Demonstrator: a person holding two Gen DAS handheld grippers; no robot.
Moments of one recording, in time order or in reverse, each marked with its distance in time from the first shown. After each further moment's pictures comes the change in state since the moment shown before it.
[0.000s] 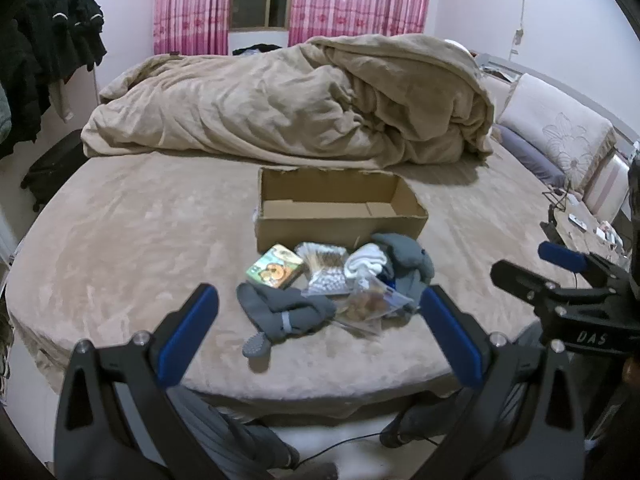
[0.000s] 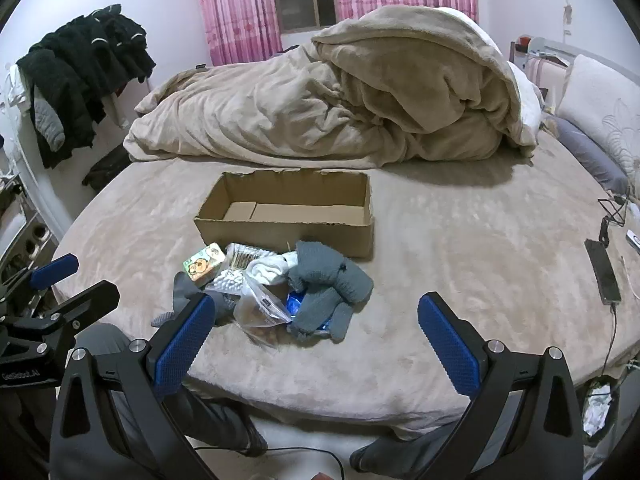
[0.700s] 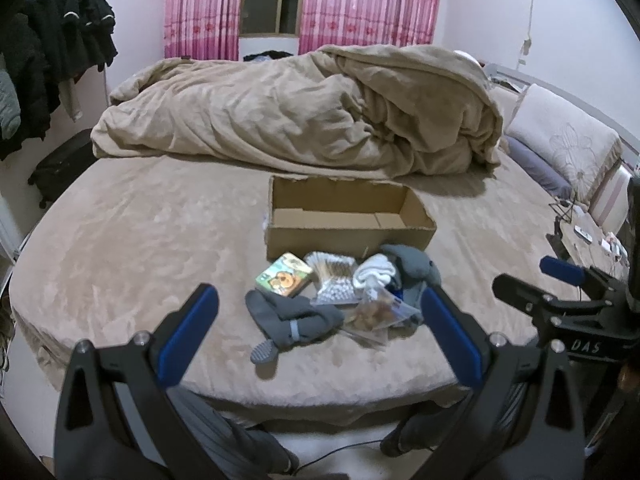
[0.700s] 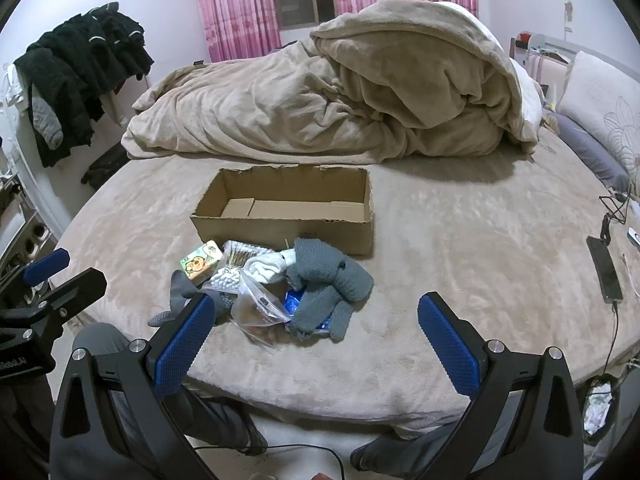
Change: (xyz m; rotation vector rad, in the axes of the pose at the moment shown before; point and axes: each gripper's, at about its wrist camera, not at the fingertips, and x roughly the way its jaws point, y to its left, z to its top) left arm -0.004 0.006 0.001 -0.023 -0.035 0.032; right arm 0.005 -0.002 0.000 0.004 0.013 0.002
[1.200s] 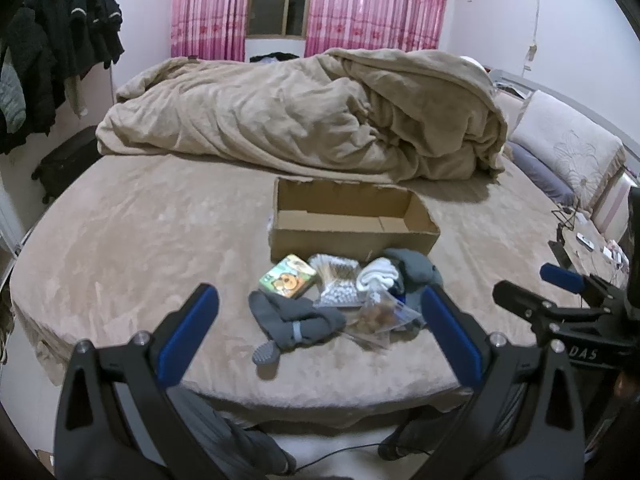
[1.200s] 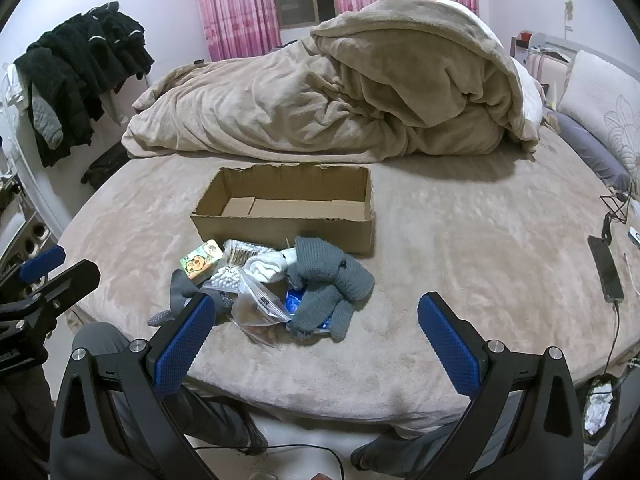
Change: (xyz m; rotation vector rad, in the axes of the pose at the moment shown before) left arm 0.001 0.003 0.000 -0.022 0.008 0.008; right arm 0.001 -0.001 0.000 0.001 0.002 0.001
